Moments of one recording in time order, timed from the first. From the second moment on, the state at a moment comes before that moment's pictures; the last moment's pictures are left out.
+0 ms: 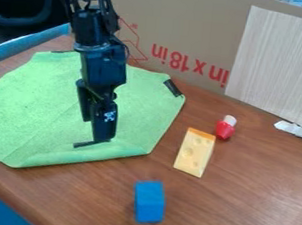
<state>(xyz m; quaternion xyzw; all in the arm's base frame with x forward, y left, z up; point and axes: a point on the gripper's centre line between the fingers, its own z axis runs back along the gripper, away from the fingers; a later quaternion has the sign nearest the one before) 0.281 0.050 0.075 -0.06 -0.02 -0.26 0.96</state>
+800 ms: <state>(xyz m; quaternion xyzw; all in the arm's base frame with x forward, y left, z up) 0.269 0.055 0.061 -0.06 -0.01 -0.30 0.95</state>
